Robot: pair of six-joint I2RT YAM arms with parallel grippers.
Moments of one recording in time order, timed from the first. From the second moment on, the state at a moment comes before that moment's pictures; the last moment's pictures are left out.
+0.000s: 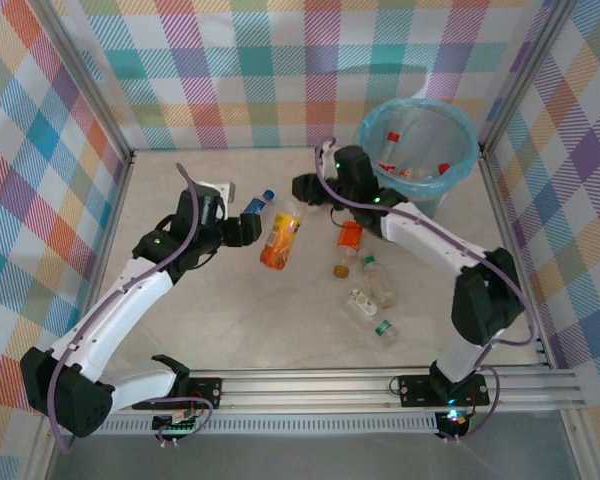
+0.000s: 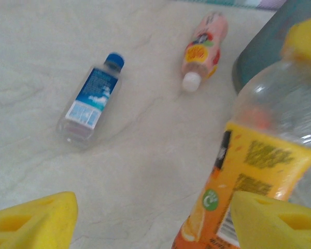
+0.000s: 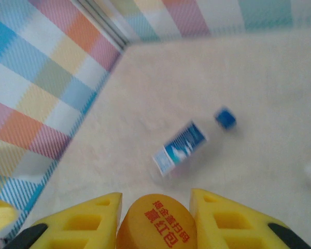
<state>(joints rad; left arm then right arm) -0.45 1.15 1.11 -0.61 -0.02 -0.38 0.61 1.66 1.44 -0.17 -0.26 0.46</state>
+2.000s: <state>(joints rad) -0.58 1.26 1.21 -0.58 -0.02 -0.40 0.29 1.68 1.56 -0.10 0.17 -0.16</state>
